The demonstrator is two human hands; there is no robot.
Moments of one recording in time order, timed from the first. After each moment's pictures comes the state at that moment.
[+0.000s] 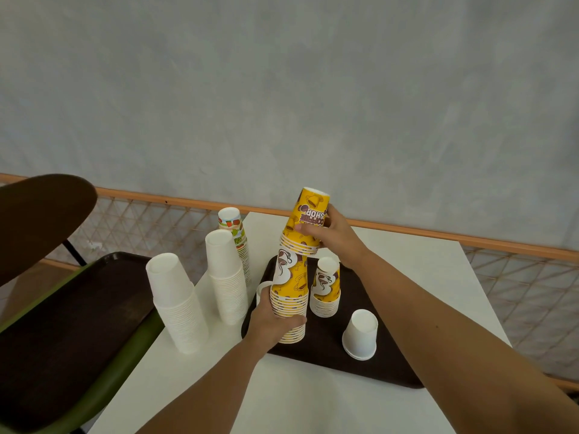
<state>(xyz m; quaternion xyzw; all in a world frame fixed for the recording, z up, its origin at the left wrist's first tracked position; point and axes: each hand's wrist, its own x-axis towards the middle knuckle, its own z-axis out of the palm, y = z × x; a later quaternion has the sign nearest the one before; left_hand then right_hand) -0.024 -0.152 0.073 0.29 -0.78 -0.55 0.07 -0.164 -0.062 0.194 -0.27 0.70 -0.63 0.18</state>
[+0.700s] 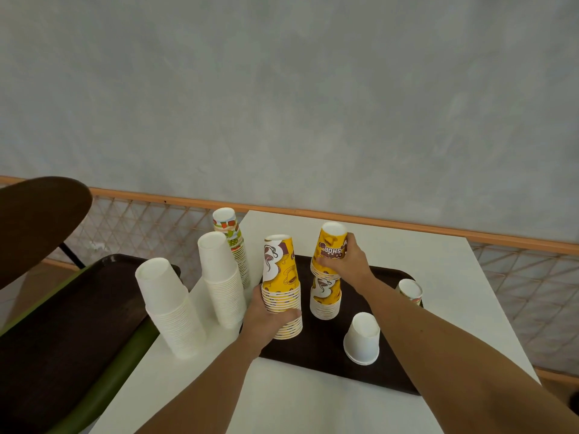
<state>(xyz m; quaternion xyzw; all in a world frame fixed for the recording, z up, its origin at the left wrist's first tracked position) -0.039 -0.164 0.068 0.31 -0.75 -0.57 0.10 -0.197 -0.038 0.117 -0.20 0.81 -0.53 0.12</state>
